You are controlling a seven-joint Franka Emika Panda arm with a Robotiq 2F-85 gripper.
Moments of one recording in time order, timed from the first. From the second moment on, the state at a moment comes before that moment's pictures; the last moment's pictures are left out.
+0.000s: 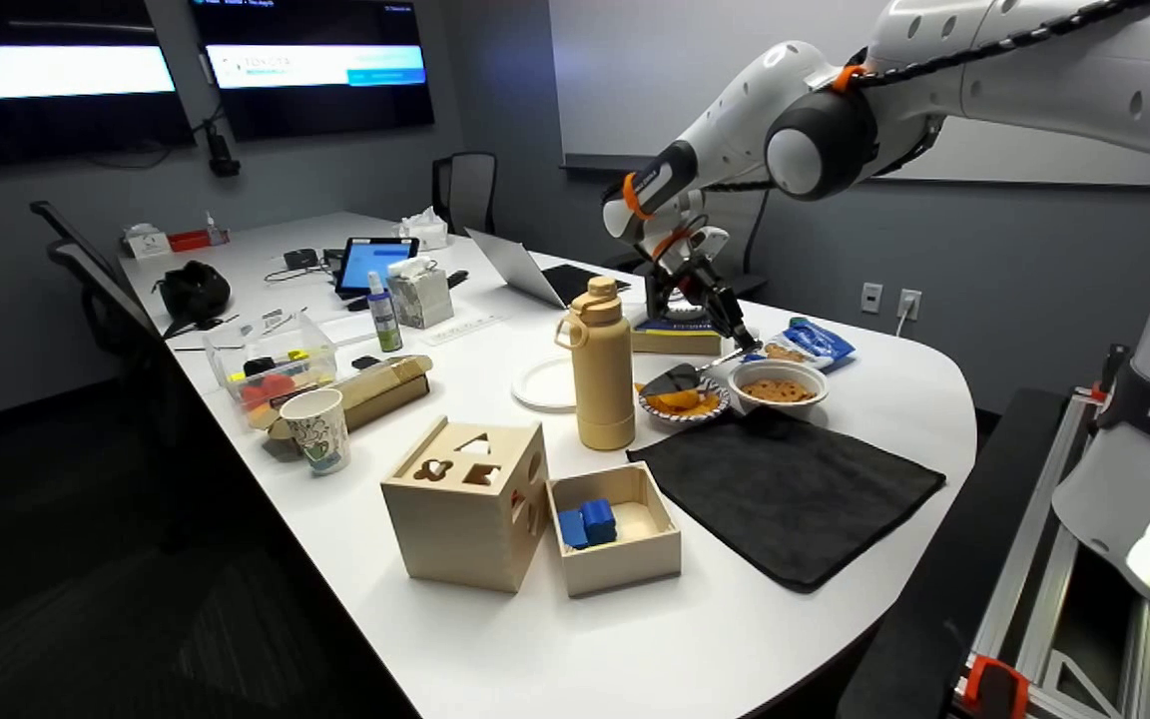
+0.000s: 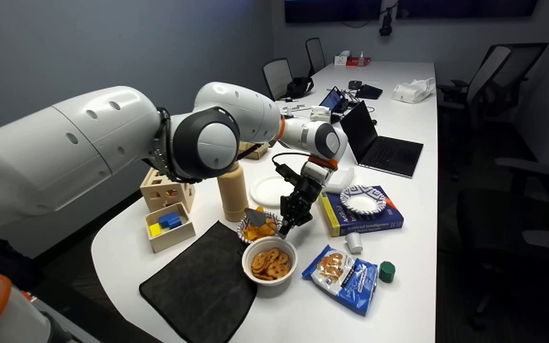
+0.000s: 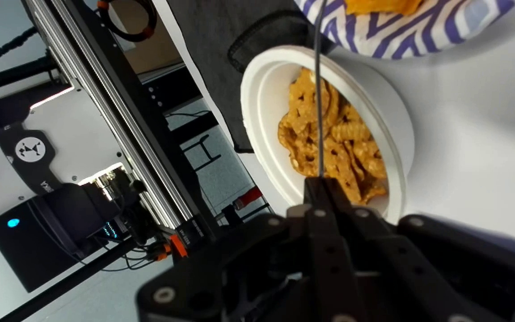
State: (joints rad) arm -0.20 1.37 -0.29 -0.73 0.15 1.10 1.80
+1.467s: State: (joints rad) arm -0.21 1.13 -0.42 -1.19 0.52 1.30 1.98
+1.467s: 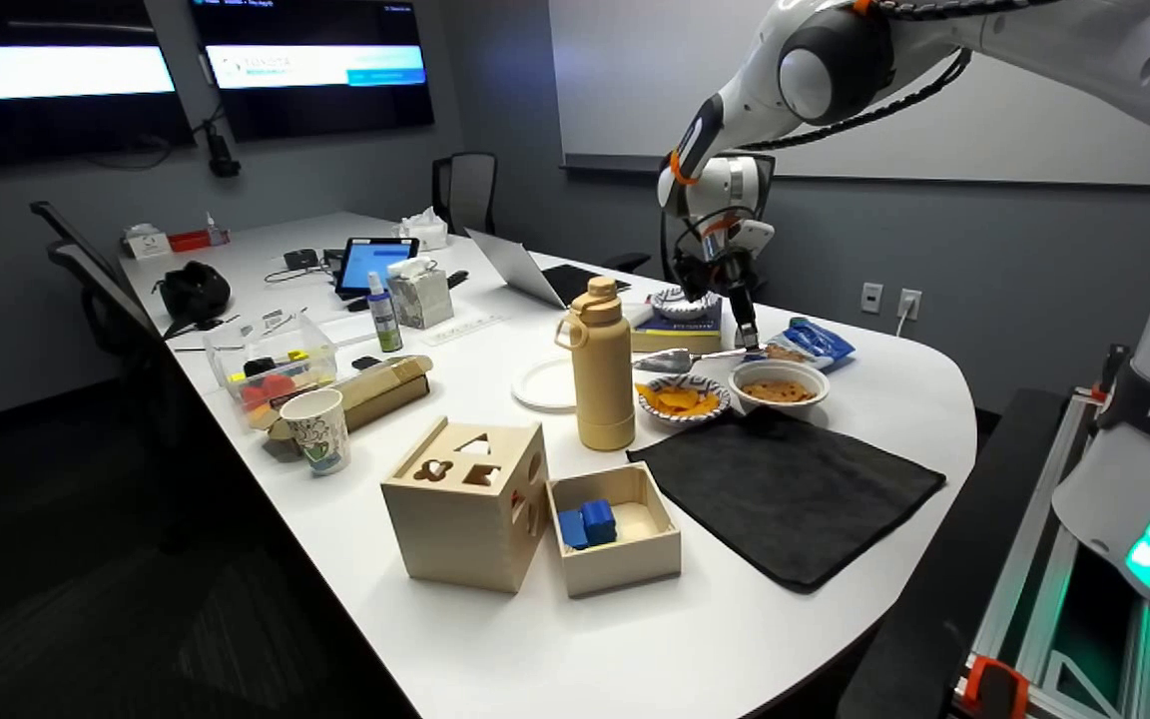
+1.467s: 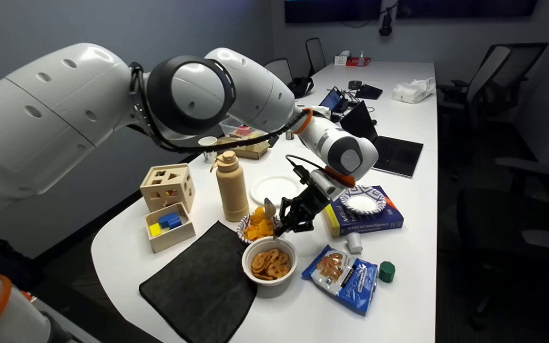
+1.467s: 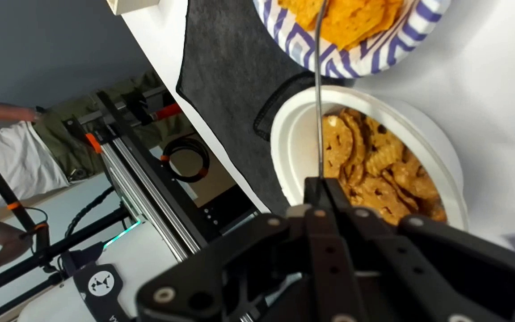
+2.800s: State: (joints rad) arm -0.22 0.95 -0.38 -1.45 0.36 1.34 2.00
